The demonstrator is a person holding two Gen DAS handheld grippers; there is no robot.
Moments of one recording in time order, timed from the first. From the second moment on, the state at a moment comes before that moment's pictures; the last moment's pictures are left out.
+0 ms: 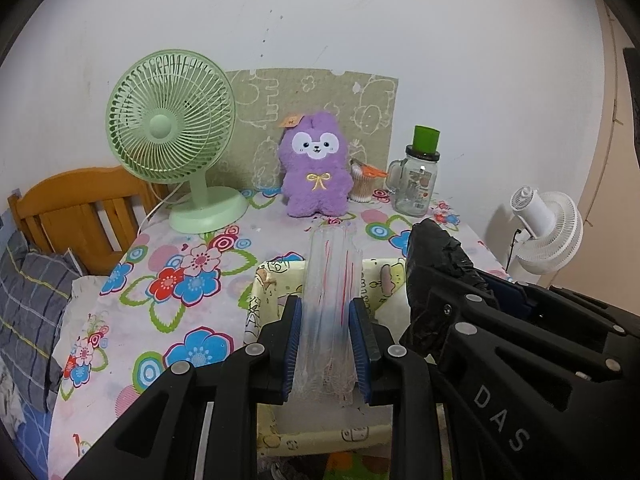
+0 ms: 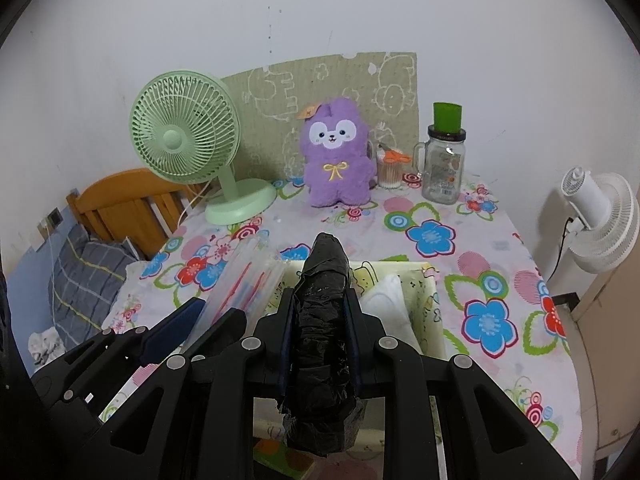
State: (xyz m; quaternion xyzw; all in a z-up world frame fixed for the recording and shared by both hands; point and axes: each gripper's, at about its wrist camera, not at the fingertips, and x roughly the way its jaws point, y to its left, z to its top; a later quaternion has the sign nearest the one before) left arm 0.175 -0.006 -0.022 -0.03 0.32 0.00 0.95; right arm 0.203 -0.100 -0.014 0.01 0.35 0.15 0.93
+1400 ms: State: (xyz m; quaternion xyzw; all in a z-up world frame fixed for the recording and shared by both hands) left arm 0.196 -0.001 -0.059 -0.02 0.36 0.00 0.93; right arm 0.242 -0.080 -0.059 0.01 0.40 0.17 0.90
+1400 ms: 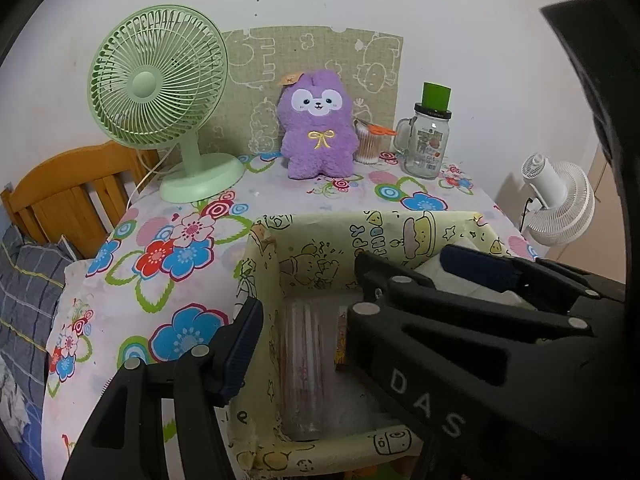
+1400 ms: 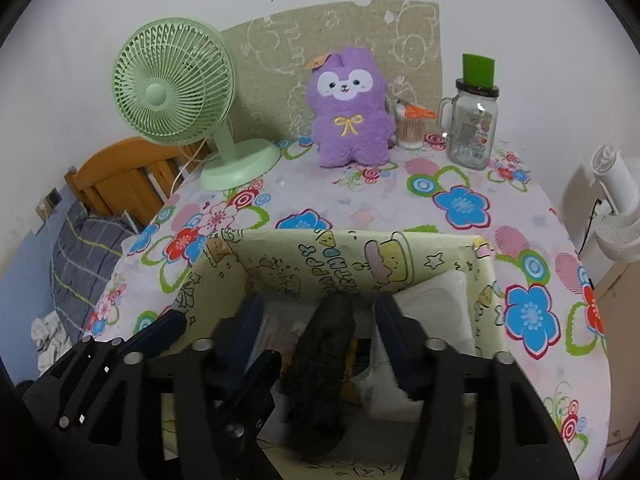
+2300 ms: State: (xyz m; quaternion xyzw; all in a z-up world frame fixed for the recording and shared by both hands) left arm 0.155 -0.014 -0.032 -0.02 0.33 -0.01 0.94; right arm 0.190 -0.114 -0.022 0.01 0.35 0.12 0.93
